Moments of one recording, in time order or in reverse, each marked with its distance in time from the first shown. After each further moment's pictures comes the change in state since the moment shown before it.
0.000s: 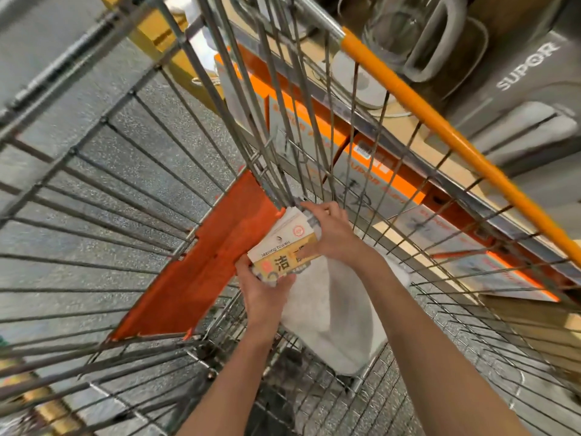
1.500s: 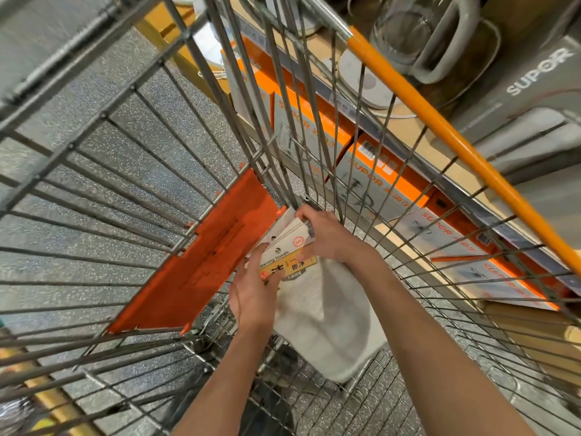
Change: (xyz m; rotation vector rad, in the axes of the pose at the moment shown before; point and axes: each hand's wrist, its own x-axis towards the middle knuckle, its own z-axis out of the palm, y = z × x) left_hand -0.004 0.009 -0.012 0.514 -0.001 0.104; right_hand -0.002 -0.018 -0.009 0.029 -0.198 -0.040
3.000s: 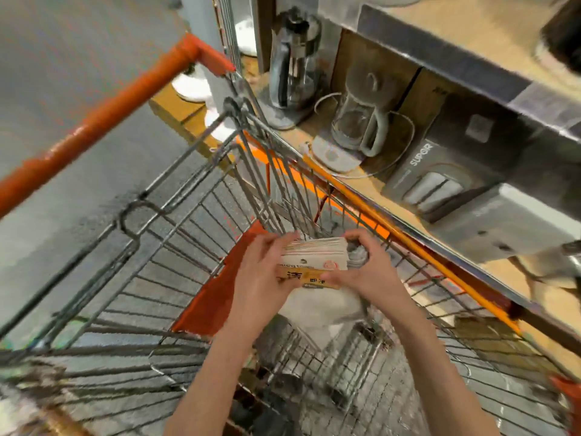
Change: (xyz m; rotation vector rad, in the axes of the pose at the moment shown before) left_hand -0.088 0.115 -0.146 0.098 0.012 0.790; right_hand -0.207 -0.083 -0.064 0.478 0.555 -0.135
